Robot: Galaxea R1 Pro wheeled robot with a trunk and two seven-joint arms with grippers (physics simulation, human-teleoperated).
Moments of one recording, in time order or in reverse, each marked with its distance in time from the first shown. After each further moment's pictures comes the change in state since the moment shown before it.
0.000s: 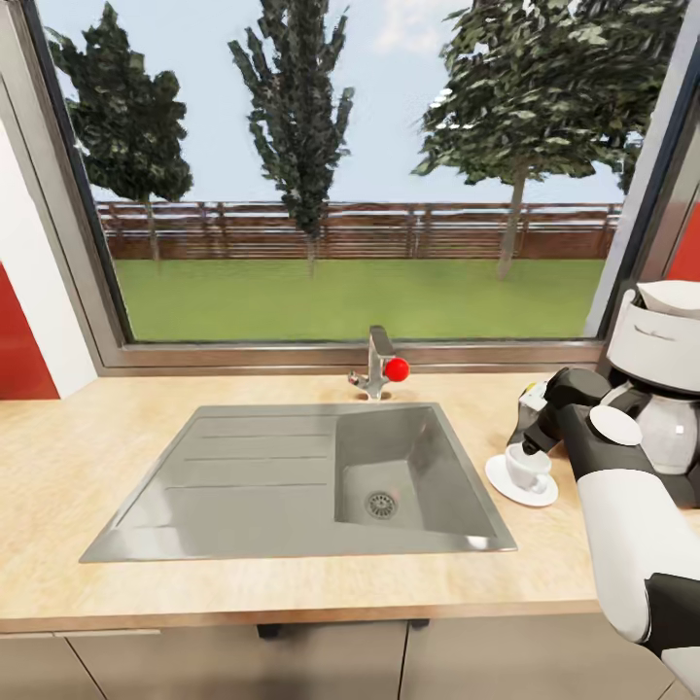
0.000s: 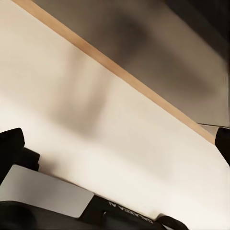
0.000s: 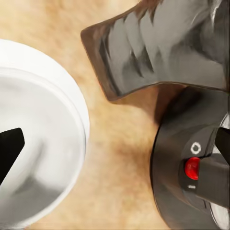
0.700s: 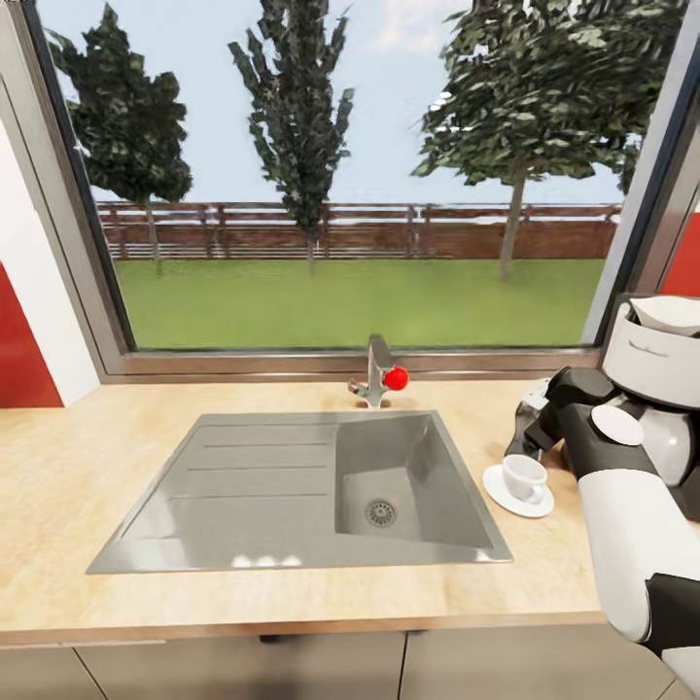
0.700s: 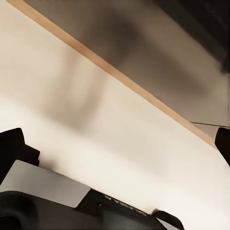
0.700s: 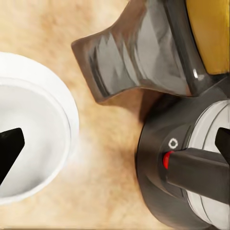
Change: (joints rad) left arm 0.000 0.000 0.000 0.000 0.000 0.000 0.000; right arm 0.000 -0.002 -0.005 -0.010 -0.004 0.000 0.008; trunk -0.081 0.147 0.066
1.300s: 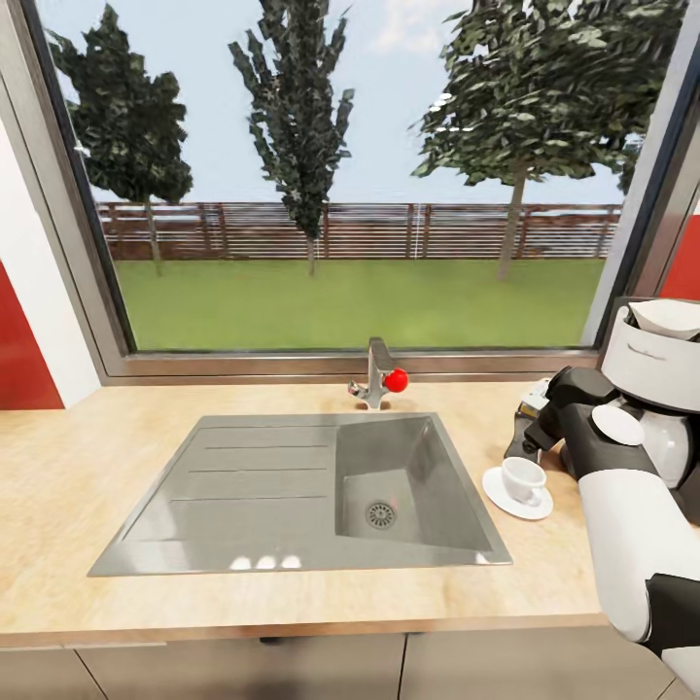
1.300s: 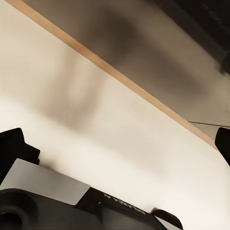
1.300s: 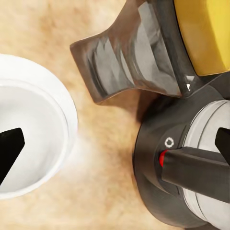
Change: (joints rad) left arm 0.000 0.000 0.000 0.000 0.000 0.000 0.000; right arm 0.000 0.000 -0.001 -0.001 -0.001 0.000 0.001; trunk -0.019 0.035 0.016
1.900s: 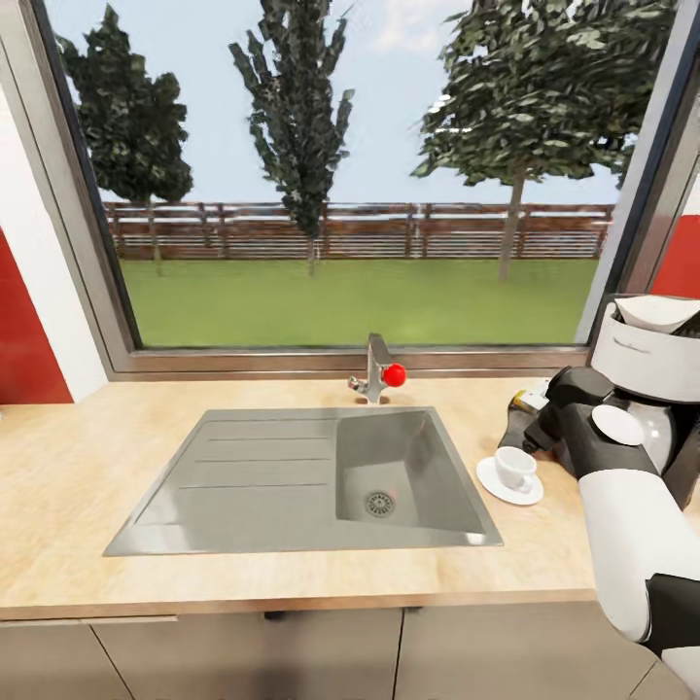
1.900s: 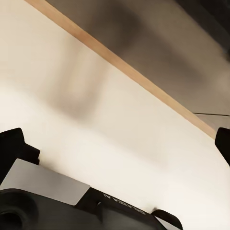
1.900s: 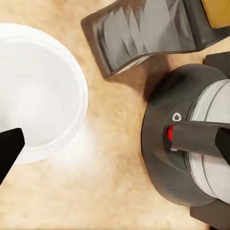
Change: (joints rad) left arm 0.000 0.000 0.001 0.000 0.000 0.000 0.000; right arm 0.000 0.000 0.000 -0.001 0.000 0.000 0.001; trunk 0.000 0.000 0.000
